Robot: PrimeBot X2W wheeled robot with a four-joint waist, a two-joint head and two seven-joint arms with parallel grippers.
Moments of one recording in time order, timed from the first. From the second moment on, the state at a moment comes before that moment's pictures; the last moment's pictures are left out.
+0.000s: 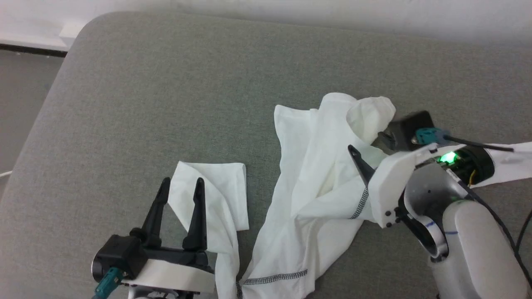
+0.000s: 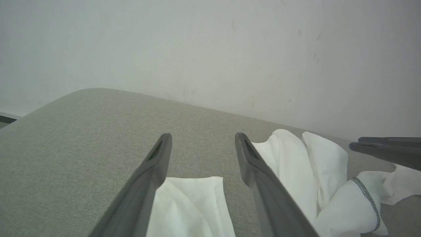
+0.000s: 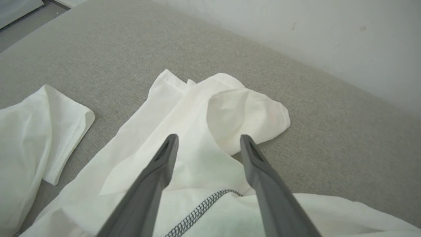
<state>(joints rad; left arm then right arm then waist) 0.04 0.15 -0.23 -0.12 -0.35 0.08 -0.26 -0.30 -0.08 0.17 -0.07 0.11 0.13 0.60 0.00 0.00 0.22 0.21</state>
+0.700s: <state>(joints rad) 0.00 0.07 -0.19 -0.05 -0.34 -0.01 -0.26 -0.79 -0.13 0.19 0.24 0.12 0.13 0.84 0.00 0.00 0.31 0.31</state>
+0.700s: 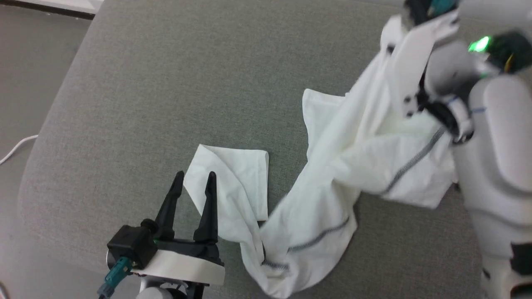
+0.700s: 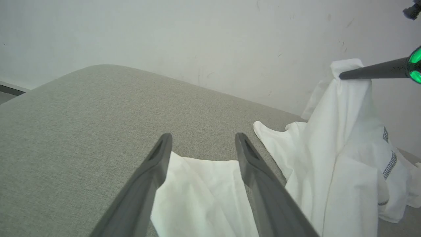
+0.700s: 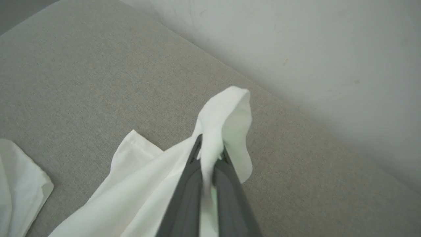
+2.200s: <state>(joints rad) -0.01 0.06 -0.18 -0.08 -0.28 -0.05 -0.26 -0.38 -0.18 -0.25 -0.16 0.11 0.13 0.65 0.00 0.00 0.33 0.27</state>
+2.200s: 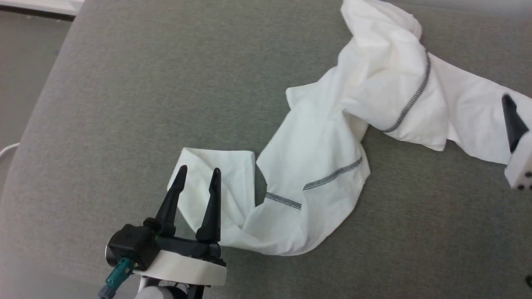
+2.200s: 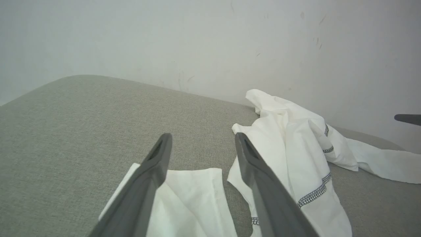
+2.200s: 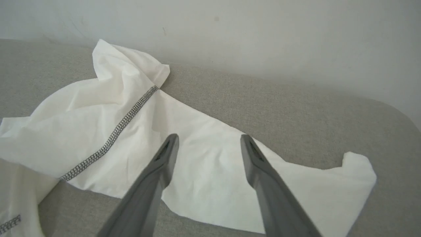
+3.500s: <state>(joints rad) 0.00 0.06 -0.17 -0.06 -0.27 -0.08 -0.26 -0.23 -0.21 -0.51 -0.07 0.03 0.13 0.83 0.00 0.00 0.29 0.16</state>
